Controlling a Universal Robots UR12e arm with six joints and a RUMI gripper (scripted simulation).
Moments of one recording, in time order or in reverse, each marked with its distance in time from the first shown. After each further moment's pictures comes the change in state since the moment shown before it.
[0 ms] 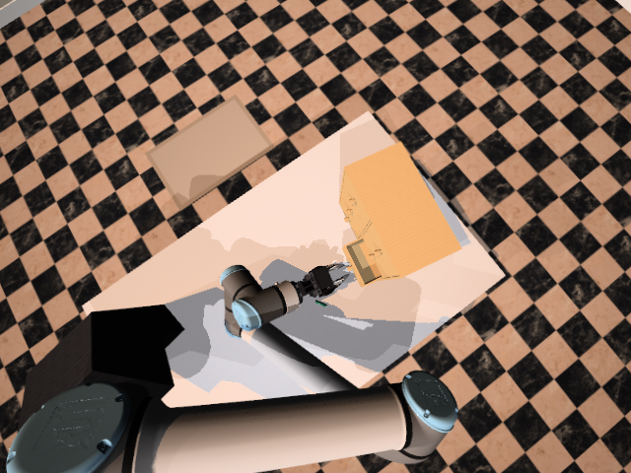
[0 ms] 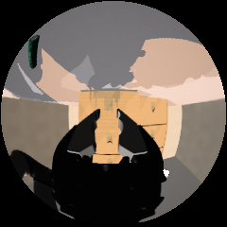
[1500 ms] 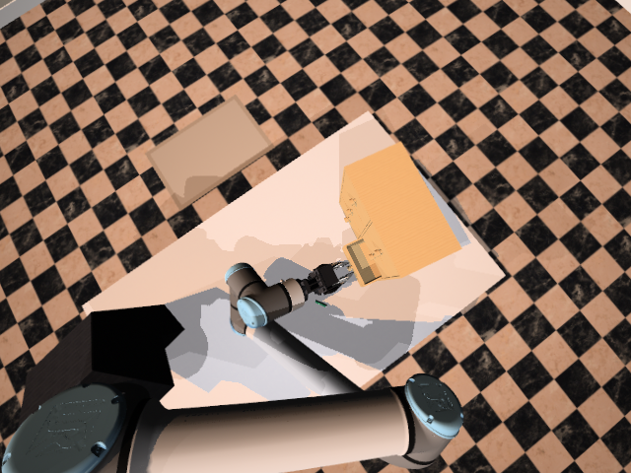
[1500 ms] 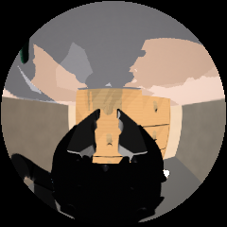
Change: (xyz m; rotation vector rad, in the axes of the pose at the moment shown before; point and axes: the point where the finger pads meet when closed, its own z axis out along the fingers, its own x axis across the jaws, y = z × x) arm 0.000 0.008 0.014 0.000 0.000 0.000
